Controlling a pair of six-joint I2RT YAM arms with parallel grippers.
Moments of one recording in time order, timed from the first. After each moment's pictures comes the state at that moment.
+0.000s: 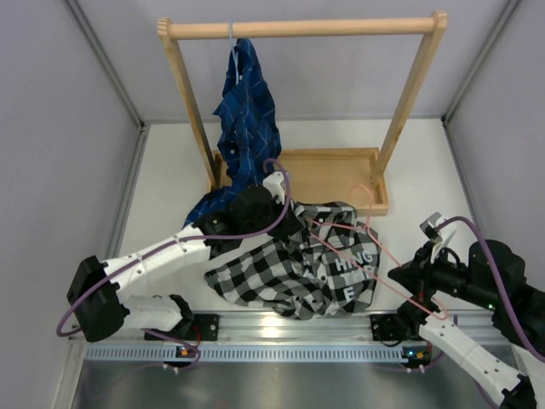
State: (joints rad) left arm -0.90 1.26 0.94 -0.18 0.07 -0.60; right arm 0.61 0.38 1.13 -1.25 -0.24 0.22
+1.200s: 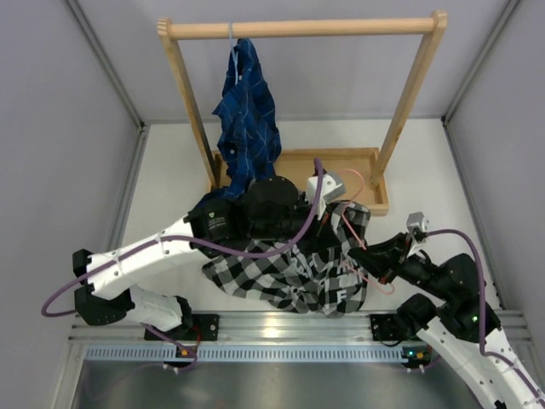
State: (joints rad) left arm -1.21 1.34 1.54 -0.58 0.14 -0.33; right arm 0.61 0.10 0.48 -0.28 -0.42 0.41
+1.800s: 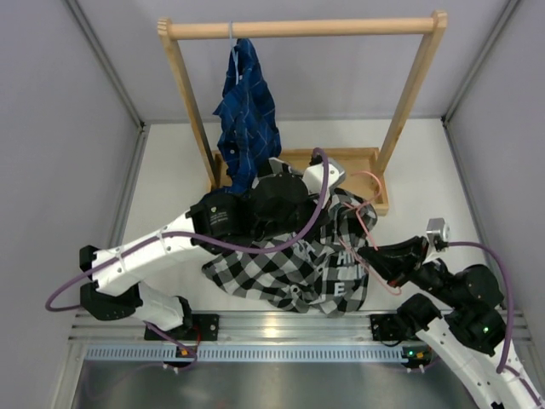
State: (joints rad) left arm -1.26 1.41 1.70 -0.75 -0.23 -0.26; right arm 0.61 0.01 0.52 -0.29 -0.39 0.41
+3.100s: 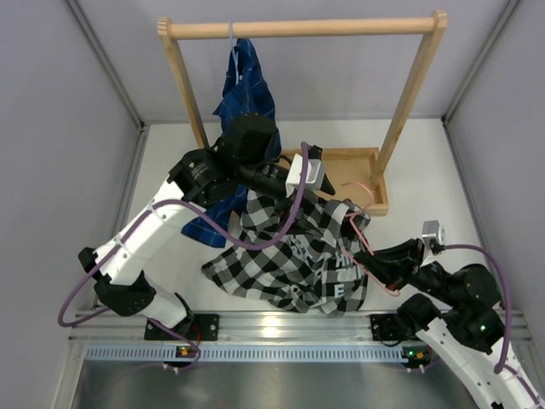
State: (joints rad) left arm -0.90 1.51 1.91 -0.88 0.85 0.52; right arm 0.61 0.01 0.49 -0.24 -0.46 0.41
